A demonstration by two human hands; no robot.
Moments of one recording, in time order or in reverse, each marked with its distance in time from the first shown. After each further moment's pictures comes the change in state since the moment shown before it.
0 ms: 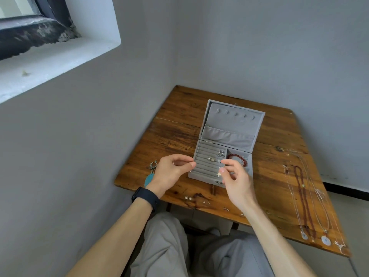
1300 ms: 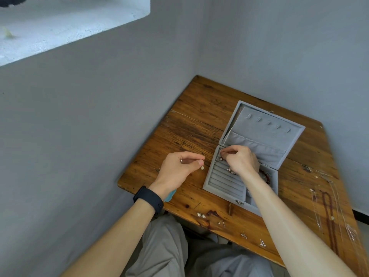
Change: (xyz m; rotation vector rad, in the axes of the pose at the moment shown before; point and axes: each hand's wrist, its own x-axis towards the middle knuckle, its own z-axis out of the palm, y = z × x) left_hand 0.040 -0.016 -0.023 -0.186 0.014 -0.028; right_hand 0.138 -0.023 0.059 -0.526 -0.084 0.215
